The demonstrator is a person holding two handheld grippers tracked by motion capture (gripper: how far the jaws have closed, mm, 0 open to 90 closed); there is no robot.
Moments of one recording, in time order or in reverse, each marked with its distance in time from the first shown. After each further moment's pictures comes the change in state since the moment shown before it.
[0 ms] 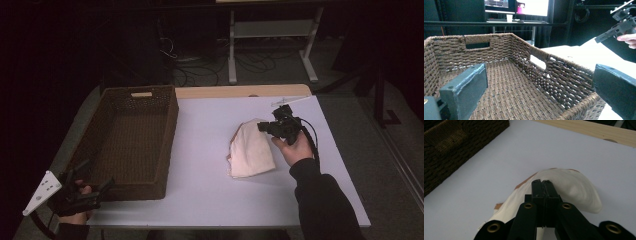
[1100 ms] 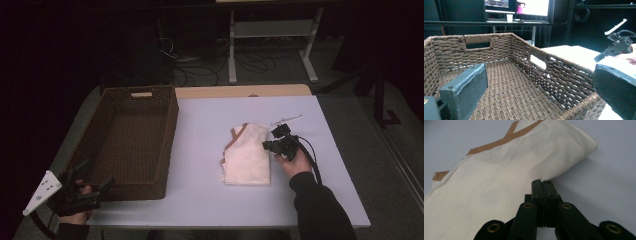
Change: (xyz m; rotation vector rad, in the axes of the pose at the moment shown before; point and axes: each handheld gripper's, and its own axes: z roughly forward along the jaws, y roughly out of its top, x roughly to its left) left arm 0.000 0.000 0.000 0.002 0.001 0.001; right arm -0.021 -0.057 0.039 0.146 -0.081 0.047
